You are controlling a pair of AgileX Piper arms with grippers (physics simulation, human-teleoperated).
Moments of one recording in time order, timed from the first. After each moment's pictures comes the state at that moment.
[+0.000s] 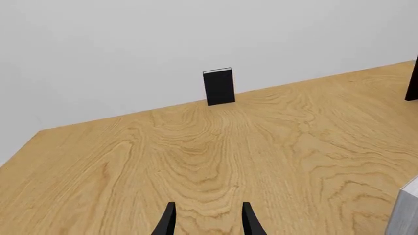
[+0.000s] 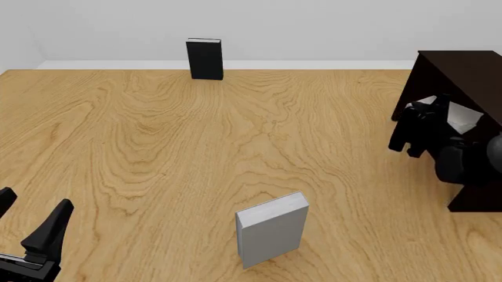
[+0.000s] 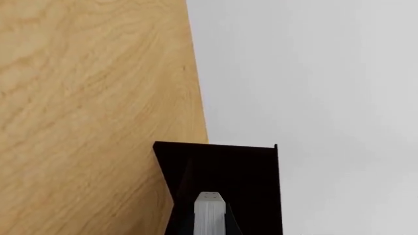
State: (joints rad) left arm -0.14 0.00 0.00 0.06 0.14; right arm -0.15 1.86 -0.78 -0.79 -1.49
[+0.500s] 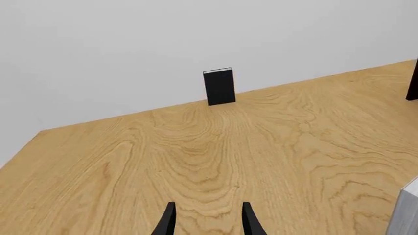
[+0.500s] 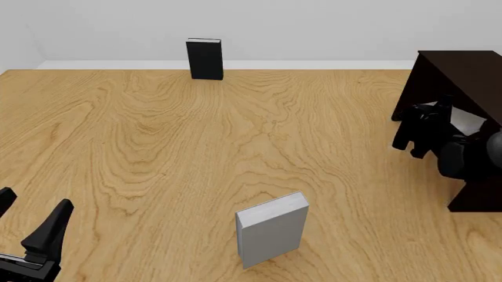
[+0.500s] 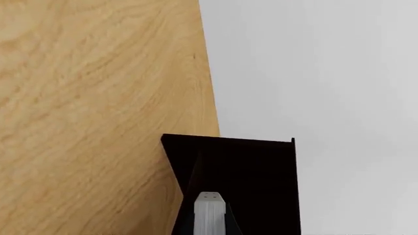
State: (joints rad) left arm -0.14 0.01 0.00 0.06 0.15; right arm -0.18 1.91 -0.84 -0.73 -1.48
